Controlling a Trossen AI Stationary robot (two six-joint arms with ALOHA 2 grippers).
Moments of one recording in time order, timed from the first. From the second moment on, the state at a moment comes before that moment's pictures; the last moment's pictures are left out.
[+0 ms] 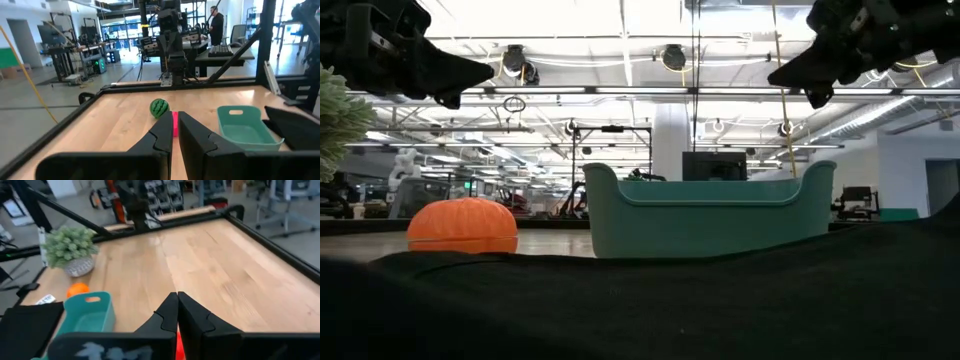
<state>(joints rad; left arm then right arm) -0.06 0.35 0.06 0.33 -0.10 0.10 -0.07 0.67 0.40 -0.02 0.03 0.17</state>
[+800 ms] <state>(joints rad) -0.06 0.35 0.06 0.36 -0.11 0.23 -0.12 0.91 0.75 -0.58 0.03 0.36</state>
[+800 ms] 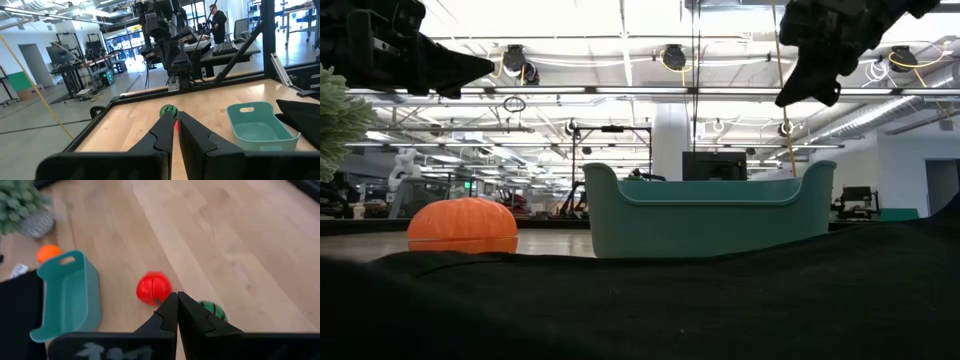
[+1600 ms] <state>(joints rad) -0.06 0.35 0.06 0.36 -0.11 0.20 -0.18 1.13 0.99 -0.88 -0.06 0.35</state>
